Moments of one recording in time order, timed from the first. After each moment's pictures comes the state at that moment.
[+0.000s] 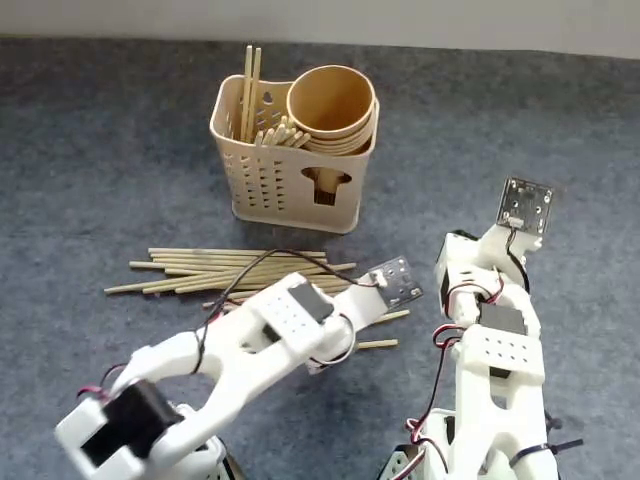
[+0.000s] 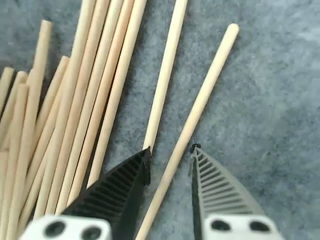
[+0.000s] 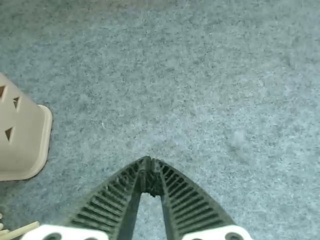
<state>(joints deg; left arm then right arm) 40.8 -9.2 45.3 51.9 -10.6 5.9 -44.0 67.8 21.6 -2.0</state>
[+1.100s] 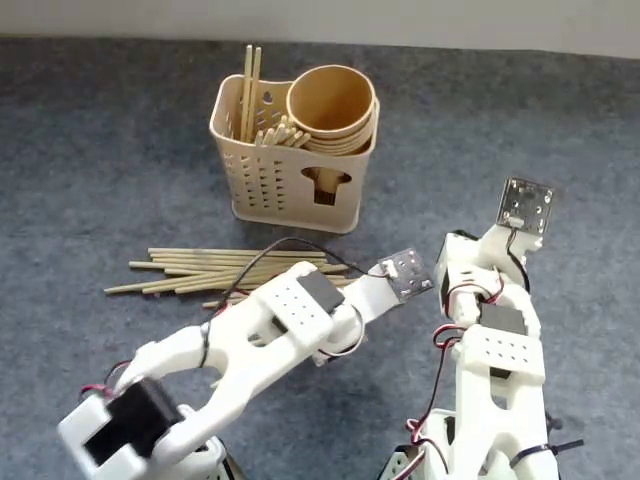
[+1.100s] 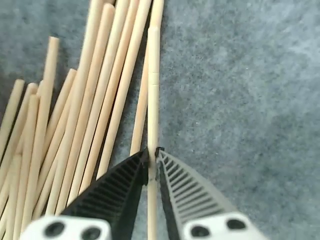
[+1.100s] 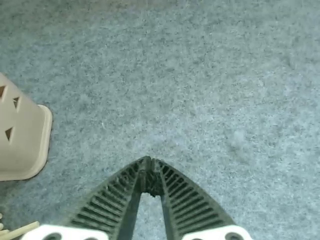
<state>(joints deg) 41.2 -7.5 38.3 58.4 -10.6 5.9 -44.0 67.8 21.6 -1.9</state>
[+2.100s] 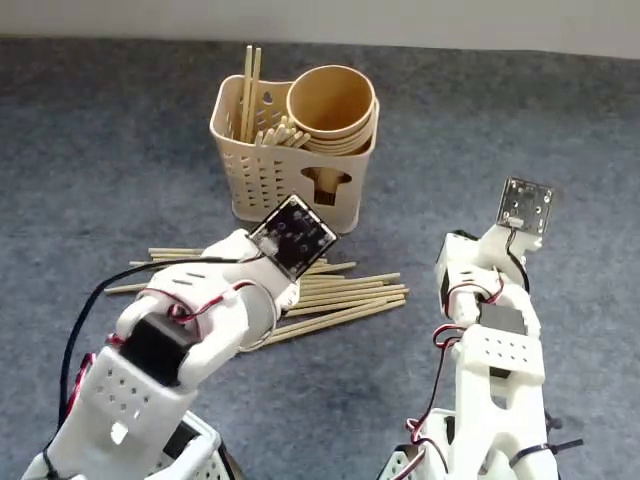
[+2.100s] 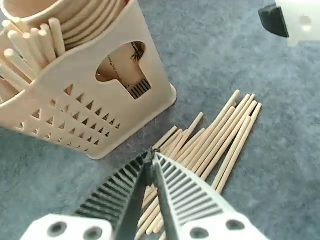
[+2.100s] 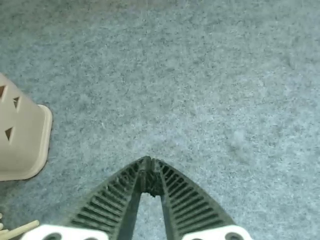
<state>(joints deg) 26.8 -57.4 43.0 65.7 -12.1 5.9 -44.0 67.8 21.6 -1.9</state>
